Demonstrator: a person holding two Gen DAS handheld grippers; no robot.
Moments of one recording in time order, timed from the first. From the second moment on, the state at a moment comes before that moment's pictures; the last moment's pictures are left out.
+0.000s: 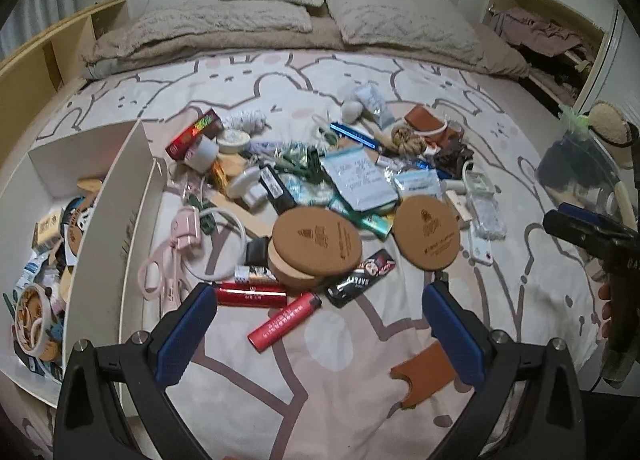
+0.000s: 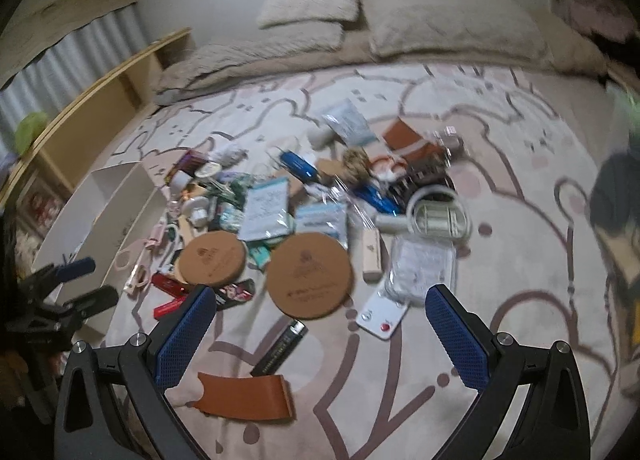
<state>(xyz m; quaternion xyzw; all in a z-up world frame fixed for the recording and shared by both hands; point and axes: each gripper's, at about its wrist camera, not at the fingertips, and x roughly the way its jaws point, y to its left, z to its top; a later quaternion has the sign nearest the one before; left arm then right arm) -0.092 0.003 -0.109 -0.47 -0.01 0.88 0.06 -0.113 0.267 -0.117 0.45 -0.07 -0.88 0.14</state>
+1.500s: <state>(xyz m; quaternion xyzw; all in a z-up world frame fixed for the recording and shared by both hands) -0.102 -0.036 -0.222 -0.59 0.02 0.80 -0.07 -0.181 0.310 -0.232 0.58 -0.09 -0.81 -0.04</state>
